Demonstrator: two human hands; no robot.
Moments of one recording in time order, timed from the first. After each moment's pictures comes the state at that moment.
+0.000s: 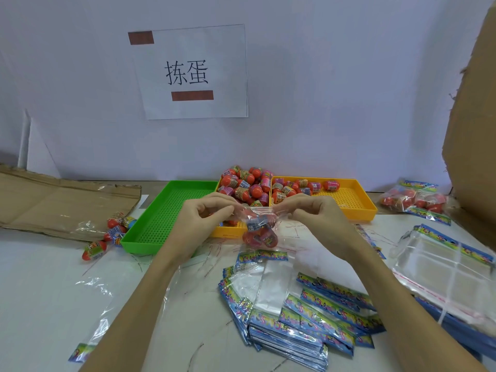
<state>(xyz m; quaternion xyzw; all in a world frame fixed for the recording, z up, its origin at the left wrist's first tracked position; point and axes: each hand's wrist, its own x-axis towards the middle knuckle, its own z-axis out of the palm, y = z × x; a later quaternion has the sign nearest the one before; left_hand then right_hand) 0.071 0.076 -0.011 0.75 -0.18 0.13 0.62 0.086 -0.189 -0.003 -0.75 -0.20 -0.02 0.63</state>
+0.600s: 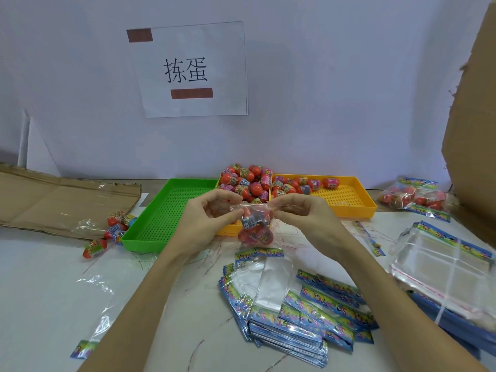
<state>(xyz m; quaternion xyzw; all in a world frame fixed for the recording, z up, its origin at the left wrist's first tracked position) 0.074 0.071 -0.017 0.73 -0.15 0.09 0.66 0.086 -0.179 -0.013 -0.74 -0.19 -0.01 0.65</state>
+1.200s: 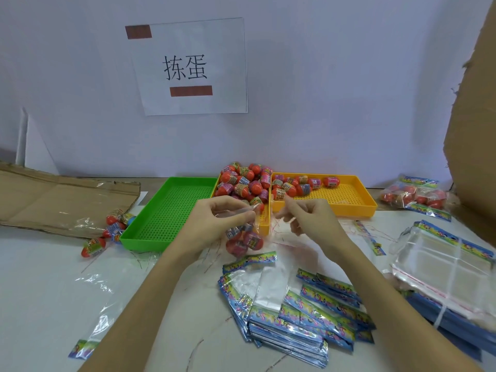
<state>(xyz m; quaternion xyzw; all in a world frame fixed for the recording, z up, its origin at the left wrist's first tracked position) 0.071 0.059 -0.013 0.76 -0.12 0.04 0.64 0.089 -0.174 -0.019 -0.78 -0.08 -0.03 0.62</state>
